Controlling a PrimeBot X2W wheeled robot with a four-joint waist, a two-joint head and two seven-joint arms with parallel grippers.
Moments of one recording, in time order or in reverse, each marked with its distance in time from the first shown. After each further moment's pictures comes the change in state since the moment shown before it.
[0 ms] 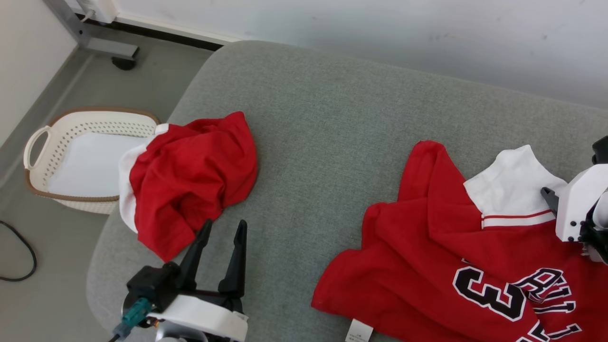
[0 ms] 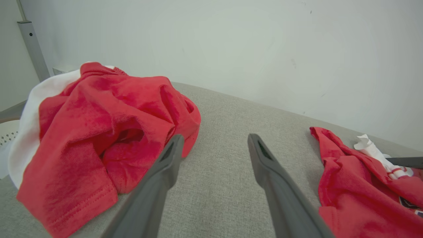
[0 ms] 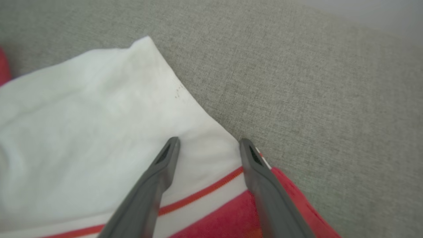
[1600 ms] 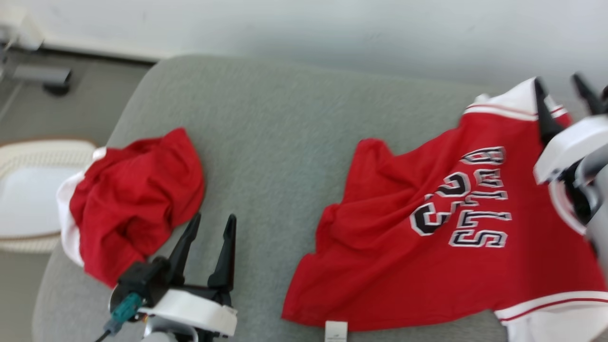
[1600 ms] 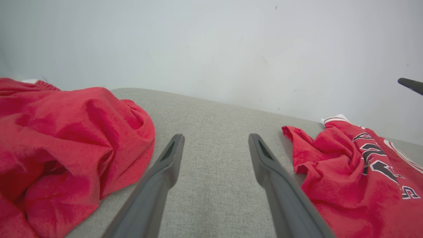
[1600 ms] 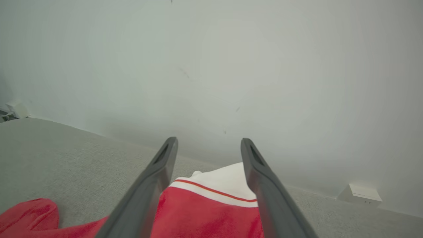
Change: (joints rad) left arm -0.021 -0.004 0.054 0.016 0.057 -0.034 0.000; right arm -0.174 0.091 -0.008 0.072 -0.100 0.000 -0.640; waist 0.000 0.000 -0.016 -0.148
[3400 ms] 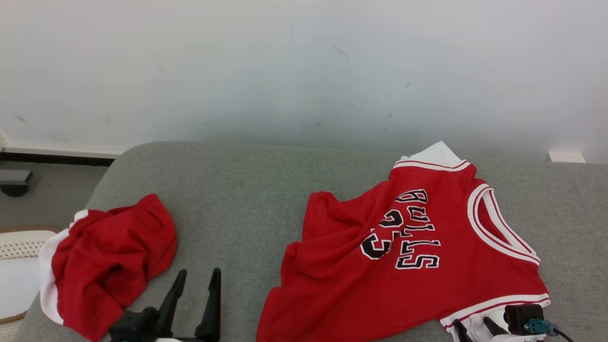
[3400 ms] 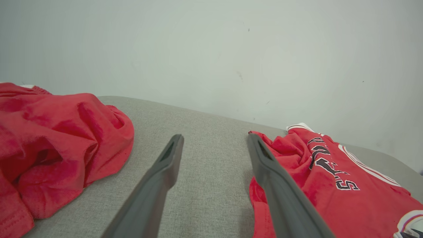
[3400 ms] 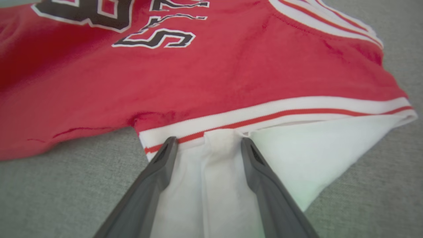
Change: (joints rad) left arm 0.165 -0.001 0.044 0.023 -0.016 0.013 0.000; right arm 0.833 0.184 -0.309 -0.402 -0.241 0.000 0.313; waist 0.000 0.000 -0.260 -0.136
